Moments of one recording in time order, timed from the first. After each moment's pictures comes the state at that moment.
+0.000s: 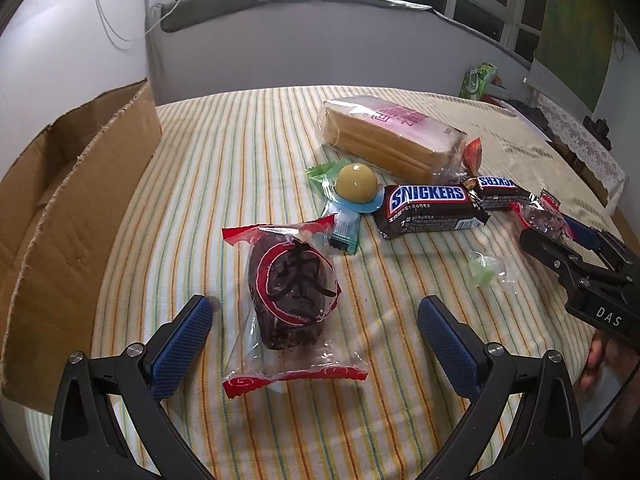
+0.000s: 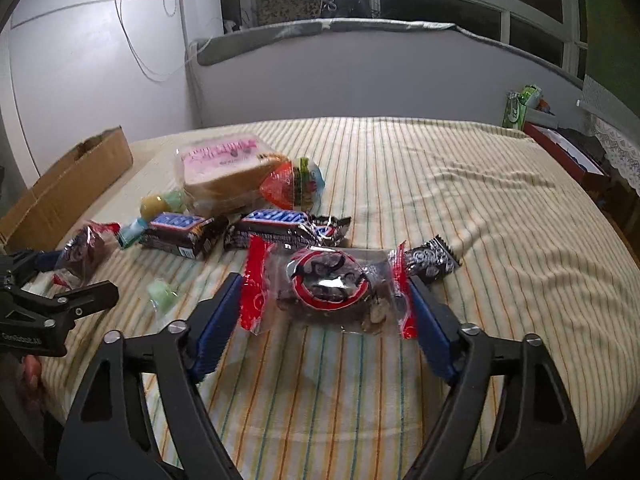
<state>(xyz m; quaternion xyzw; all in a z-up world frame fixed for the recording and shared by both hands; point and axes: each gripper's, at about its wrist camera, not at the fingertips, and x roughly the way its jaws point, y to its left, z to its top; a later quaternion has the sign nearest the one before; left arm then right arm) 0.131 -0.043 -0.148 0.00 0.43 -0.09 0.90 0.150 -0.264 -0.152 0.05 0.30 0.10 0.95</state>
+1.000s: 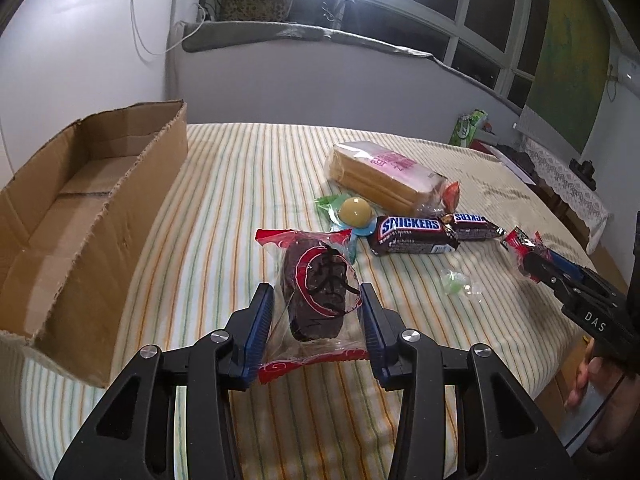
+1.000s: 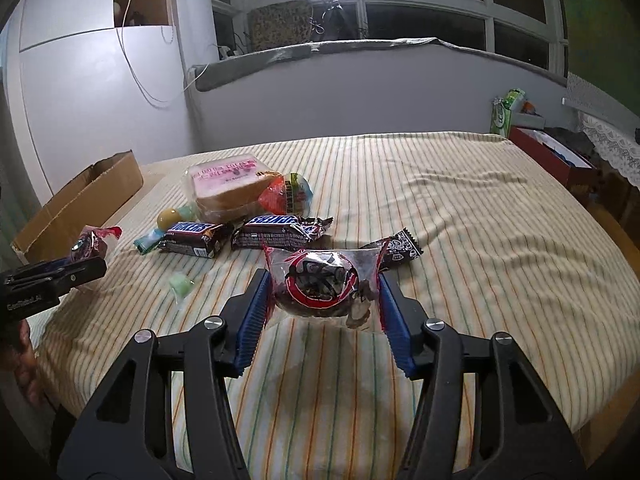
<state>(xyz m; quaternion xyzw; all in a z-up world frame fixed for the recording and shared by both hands) 0.104 -0.022 -0.130 -0.05 0.37 -0.10 0.92 0.117 -0.283 -0.140 0.08 0.28 0.09 0.95</state>
